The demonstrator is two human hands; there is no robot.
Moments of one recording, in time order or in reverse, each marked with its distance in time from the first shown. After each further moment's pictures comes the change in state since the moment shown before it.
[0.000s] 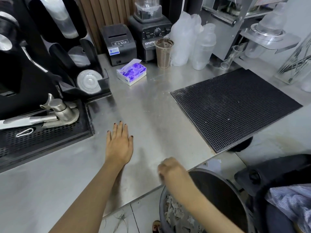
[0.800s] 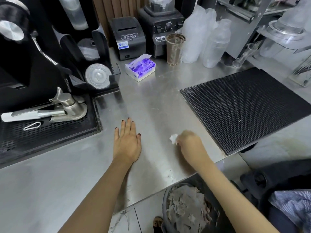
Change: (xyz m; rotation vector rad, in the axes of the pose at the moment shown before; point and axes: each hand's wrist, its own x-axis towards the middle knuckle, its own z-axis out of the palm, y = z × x) left_hand 0.001 -0.003 0.003 0.012 -0.012 -0.005; right_hand 0.073 0.039 -0.032 0.078 0.136 0.291
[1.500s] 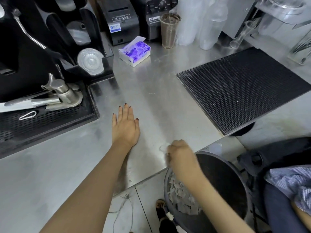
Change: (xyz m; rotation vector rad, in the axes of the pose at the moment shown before) left_hand 0.001 -0.001 0.000 -0.009 -0.018 -0.002; right_hand -0.086 -0.022 0.040 -0.143 0.059 -0.151
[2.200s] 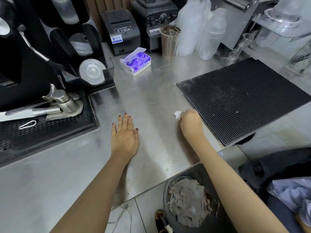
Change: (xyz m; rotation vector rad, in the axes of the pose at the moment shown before) left_hand -0.002 0.002 -0.002 0.012 0.005 0.010; right_hand 0.125 0.059 -0.018 -0.045 0.085 0.226
